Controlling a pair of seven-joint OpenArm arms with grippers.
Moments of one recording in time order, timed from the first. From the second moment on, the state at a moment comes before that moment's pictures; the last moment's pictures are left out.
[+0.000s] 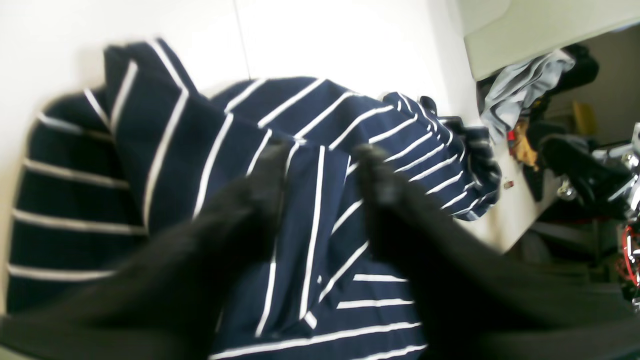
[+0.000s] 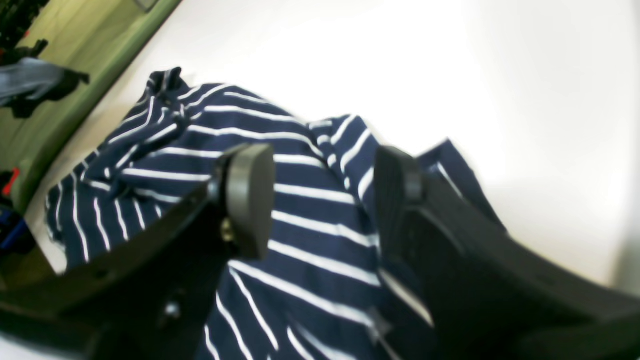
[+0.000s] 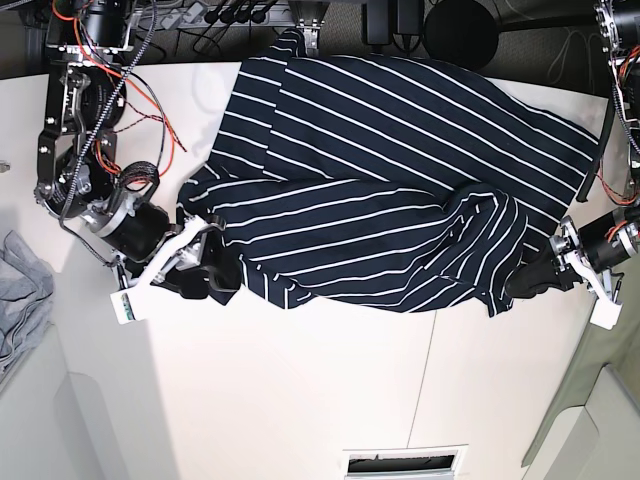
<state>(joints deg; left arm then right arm) -8.8 -31.0 -14.7 64.6 -69.9 -37.8 59.3 2.1 3.1 8.3 91.5 30.6 32.9 -45.9</state>
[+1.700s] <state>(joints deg) -16.4 -42.0 0.7 72.1 -40.3 -33.4 43.3 4.0 7.8 -1.9 88.6 21.5 30.1 -44.0</state>
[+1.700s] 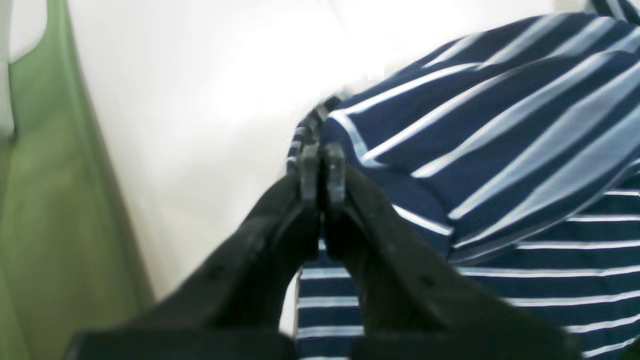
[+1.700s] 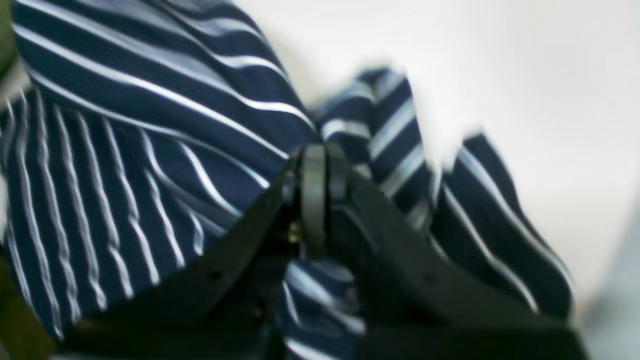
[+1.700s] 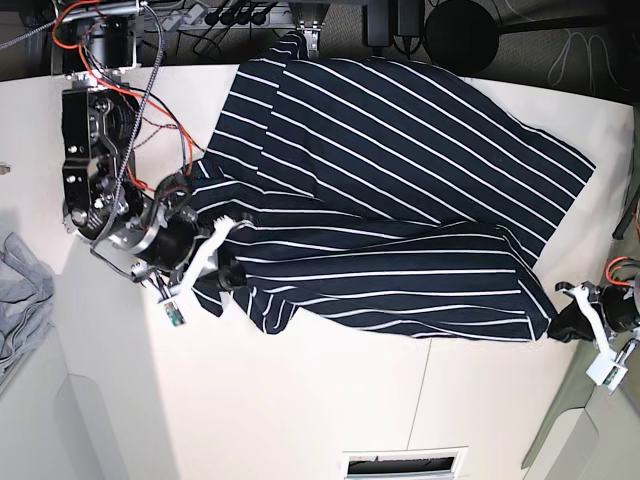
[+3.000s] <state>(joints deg) -6.3 -37.0 -4.8 76.3 -51.7 -38.0 45.2 1.6 7.1 0.6 89.5 19.1 27.5 -41.6</state>
